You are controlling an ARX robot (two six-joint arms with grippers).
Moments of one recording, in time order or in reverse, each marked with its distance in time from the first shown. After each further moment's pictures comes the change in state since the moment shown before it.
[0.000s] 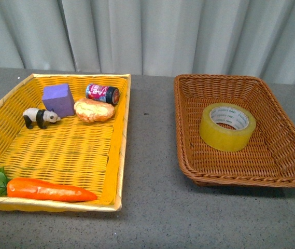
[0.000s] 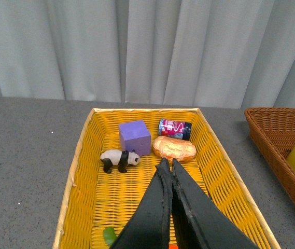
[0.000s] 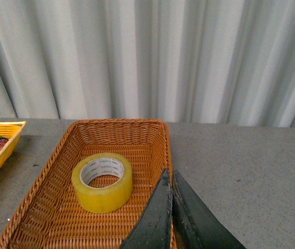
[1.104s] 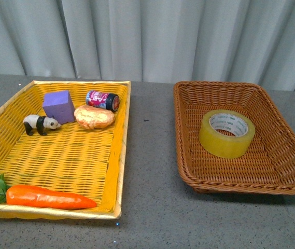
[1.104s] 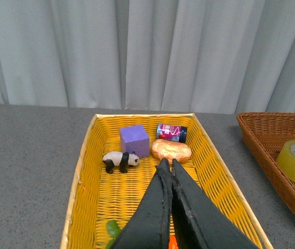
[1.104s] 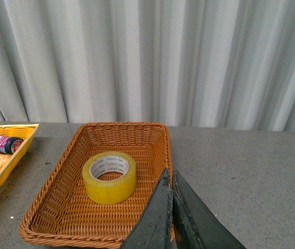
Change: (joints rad) left arm 0.000 -0.552 -0.001 -0.523 0.000 0.000; right arm 0.000 -0.666 -0.032 -0.610 -0.003 0.000
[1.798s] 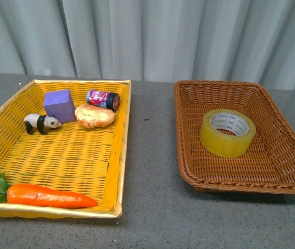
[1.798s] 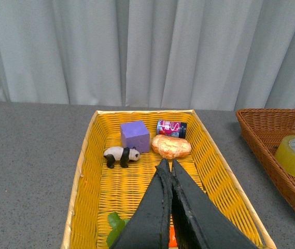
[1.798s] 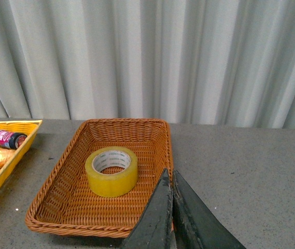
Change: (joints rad) left arm 0.000 -0.172 0.000 -0.179 0.002 0.000; right arm 0.000 -0.224 0.000 -0.230 -0.001 0.000
